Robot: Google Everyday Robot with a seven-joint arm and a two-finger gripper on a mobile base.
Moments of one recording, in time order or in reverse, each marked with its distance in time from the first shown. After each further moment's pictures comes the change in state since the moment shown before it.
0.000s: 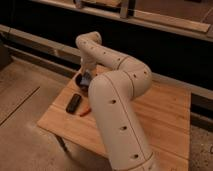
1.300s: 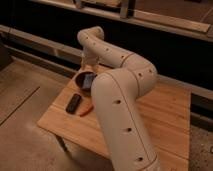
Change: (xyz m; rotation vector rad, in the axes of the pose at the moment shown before) arm -0.020 -0.006 -0.065 -0.036 -0.128 0.004
